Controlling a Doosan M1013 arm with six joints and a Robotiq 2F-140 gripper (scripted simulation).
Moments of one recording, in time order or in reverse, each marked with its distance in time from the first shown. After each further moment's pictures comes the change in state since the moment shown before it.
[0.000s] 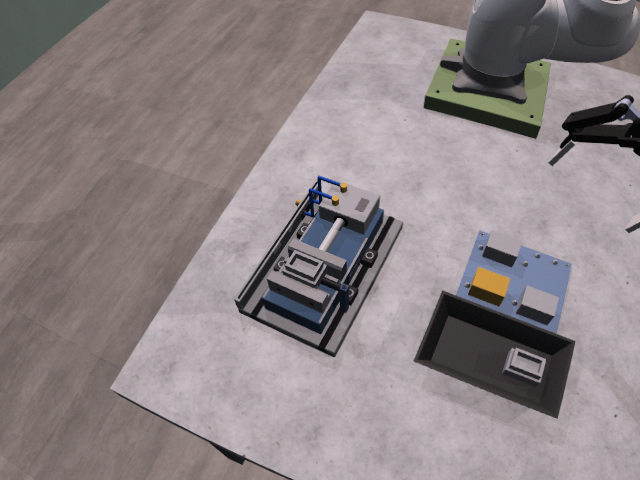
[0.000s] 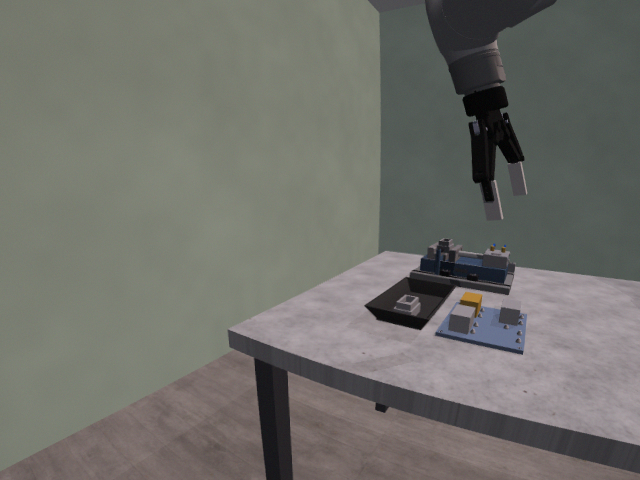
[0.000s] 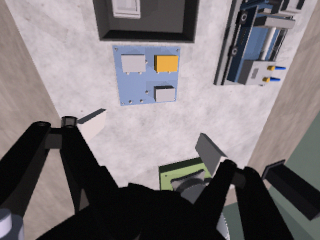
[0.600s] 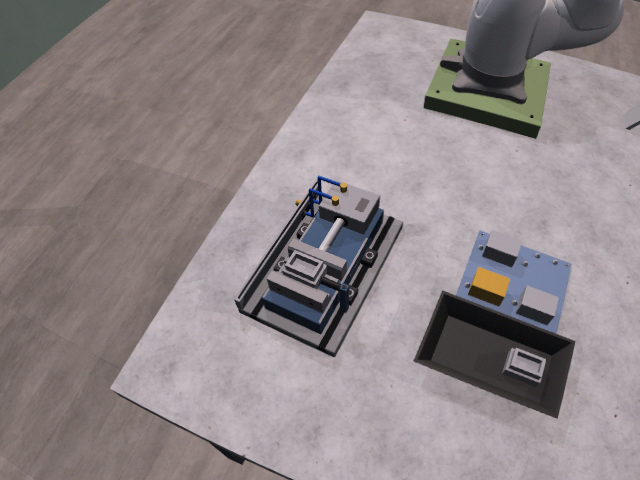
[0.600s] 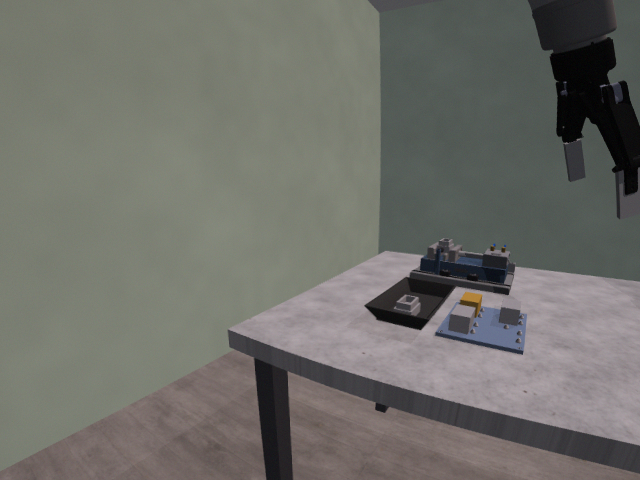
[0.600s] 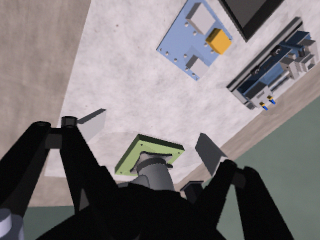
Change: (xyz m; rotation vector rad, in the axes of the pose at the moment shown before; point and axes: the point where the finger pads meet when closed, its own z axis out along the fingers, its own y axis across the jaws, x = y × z) arm -0.161 -0.040 -0.017 -0.192 0.002 -0.571
